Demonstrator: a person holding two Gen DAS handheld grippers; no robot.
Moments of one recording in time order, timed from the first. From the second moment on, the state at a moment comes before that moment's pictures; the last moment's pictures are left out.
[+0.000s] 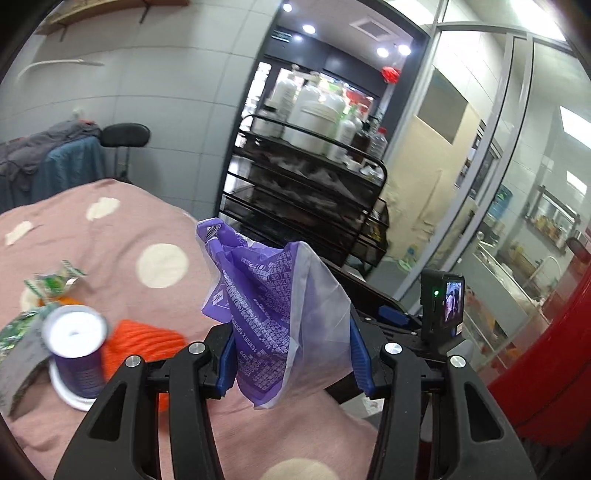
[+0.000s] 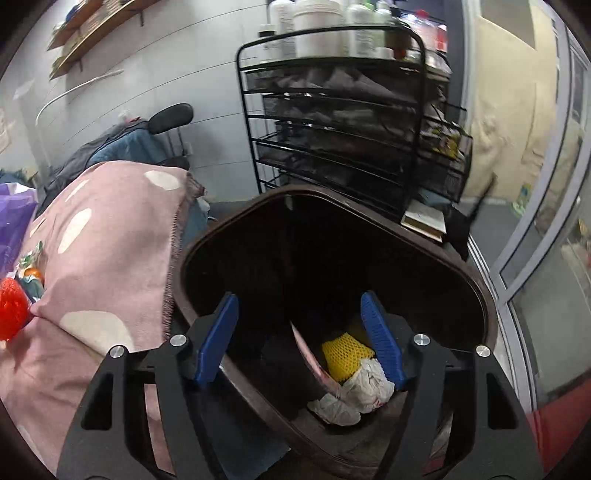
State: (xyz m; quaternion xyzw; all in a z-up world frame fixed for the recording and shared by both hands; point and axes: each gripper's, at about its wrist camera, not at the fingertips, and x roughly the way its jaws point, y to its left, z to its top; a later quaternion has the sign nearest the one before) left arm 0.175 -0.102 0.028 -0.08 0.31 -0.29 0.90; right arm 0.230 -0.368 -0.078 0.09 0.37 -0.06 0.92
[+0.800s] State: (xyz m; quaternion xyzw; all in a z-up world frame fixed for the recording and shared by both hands) left arm 0.261 -0.266 -0.040 -0.03 0.47 -0.38 0.80; right arm 0.111 -0.373 -0.079 0.11 0.35 -0.05 0.93
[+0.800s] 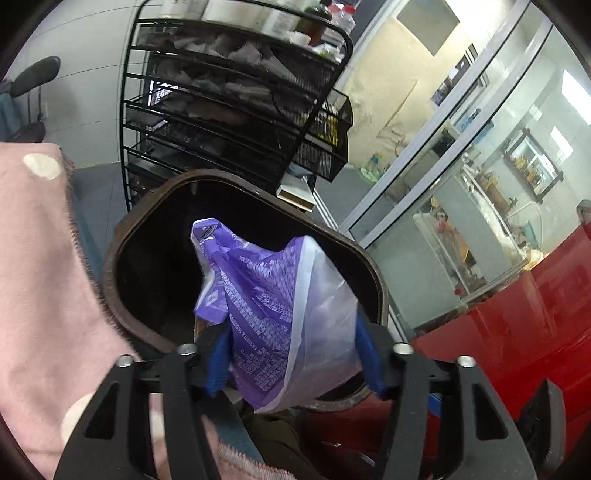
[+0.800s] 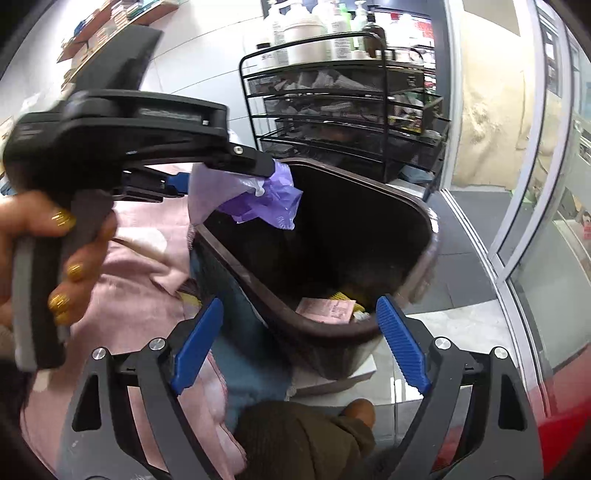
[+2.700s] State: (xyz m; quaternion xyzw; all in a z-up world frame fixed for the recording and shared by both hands) left arm 0.156 0.122 -0.023 -0.08 0.38 -0.05 0.92; right arm 0.189 -0.124 -0.007 0.04 0.36 0.26 0.90
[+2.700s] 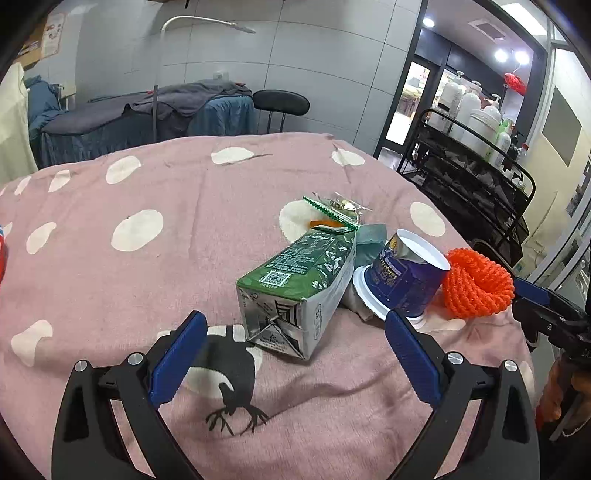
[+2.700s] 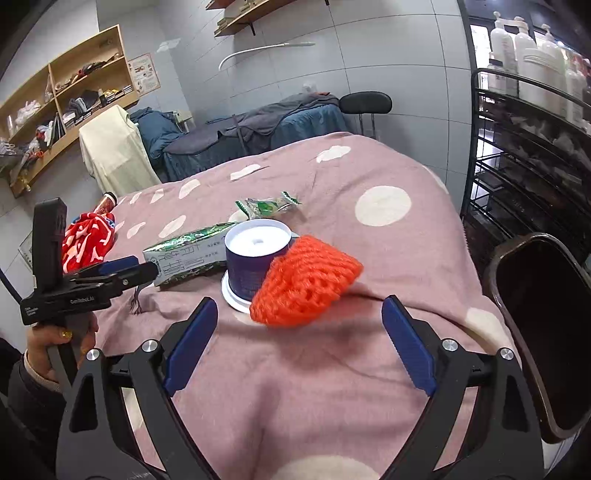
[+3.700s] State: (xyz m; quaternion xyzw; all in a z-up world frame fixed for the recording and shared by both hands) left arm 0.139 0.111 -0.011 -0.12 0.33 -0.05 0.93; right arm 0.174 -0.139 -0.006 0.06 0.35 0.25 0.90
